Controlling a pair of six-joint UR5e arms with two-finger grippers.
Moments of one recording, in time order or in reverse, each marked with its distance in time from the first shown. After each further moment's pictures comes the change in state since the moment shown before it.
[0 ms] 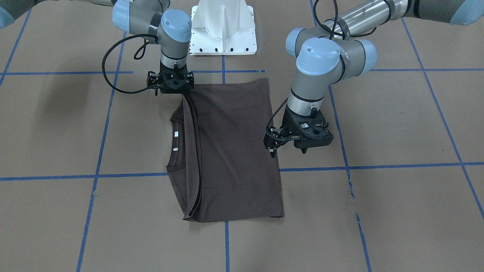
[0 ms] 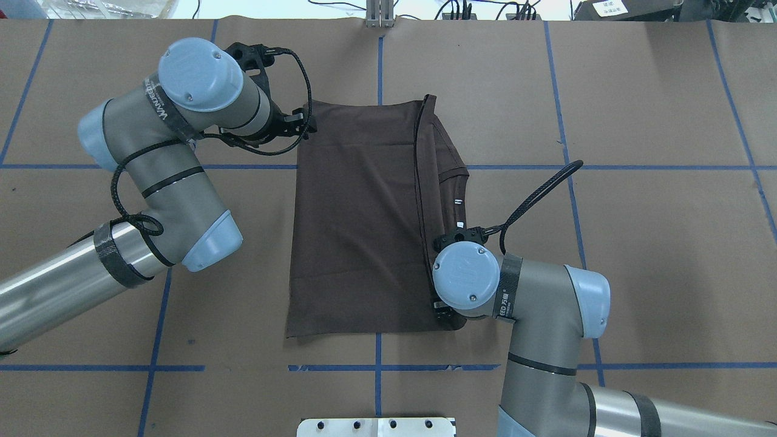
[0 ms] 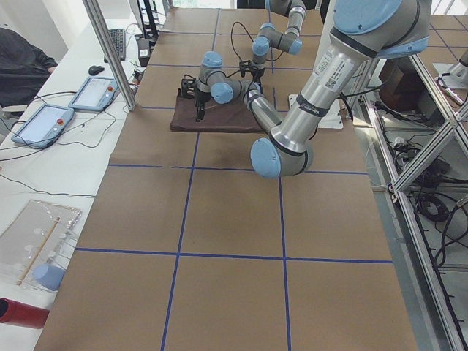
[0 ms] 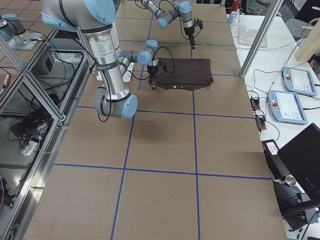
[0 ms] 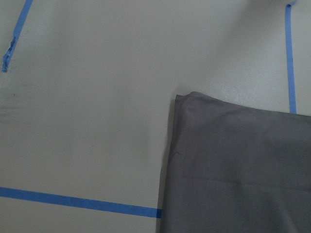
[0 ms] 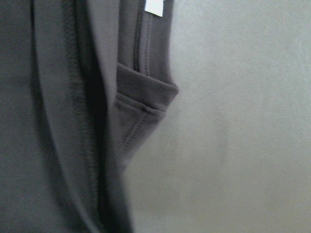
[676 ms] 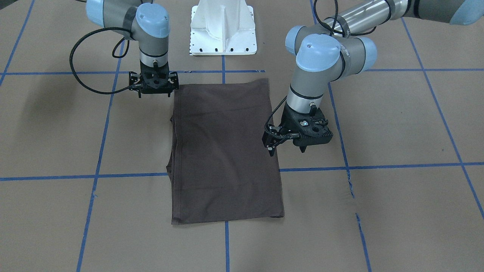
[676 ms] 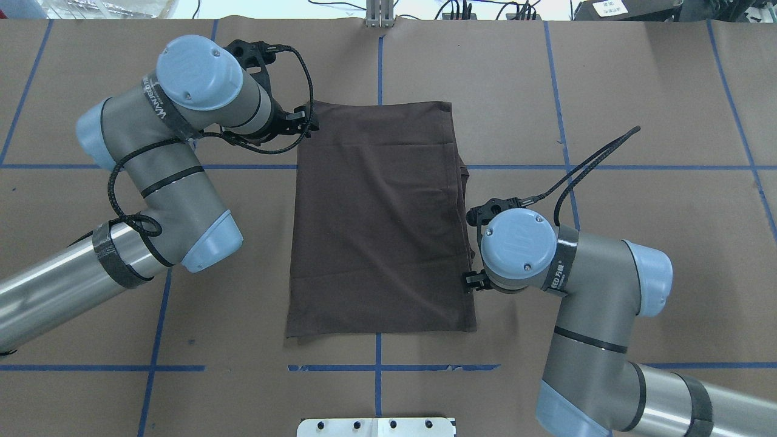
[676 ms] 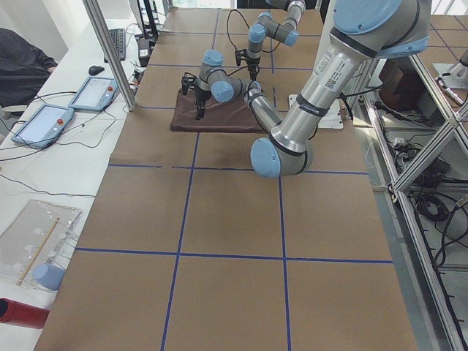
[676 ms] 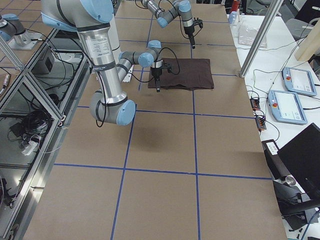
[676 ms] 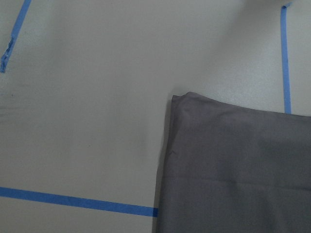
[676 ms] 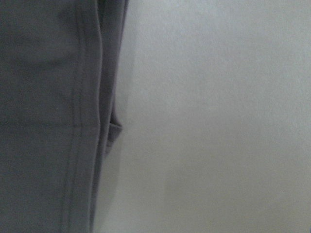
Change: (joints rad) left arm -0.001 -0.001 -0.014 0.003 0.000 0.000; right arm 0.093 -0.010 0.065 0.004 0.018 -0.070
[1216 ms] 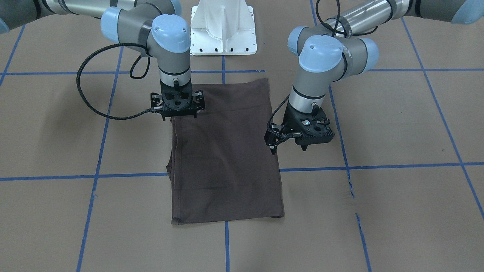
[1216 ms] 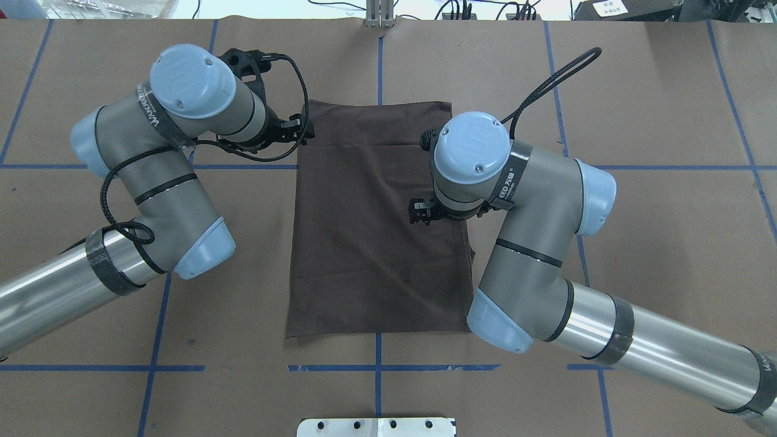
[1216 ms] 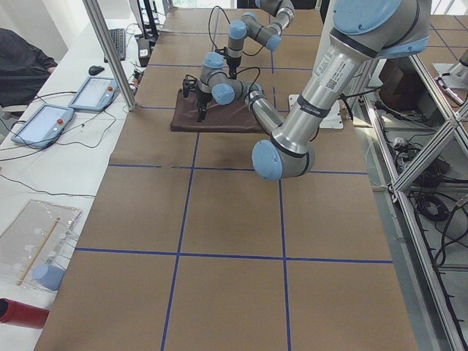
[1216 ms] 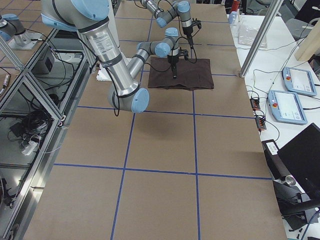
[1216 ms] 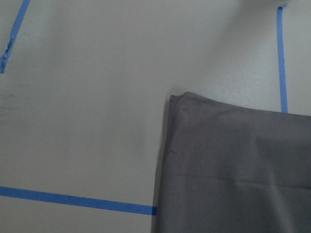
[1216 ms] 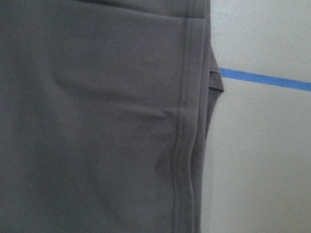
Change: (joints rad) left arm 0.024 0.065 -0.043 -0.033 -0.032 -0.034; right arm 0.140 0.201 -0.187 0.136 0.134 -0.020
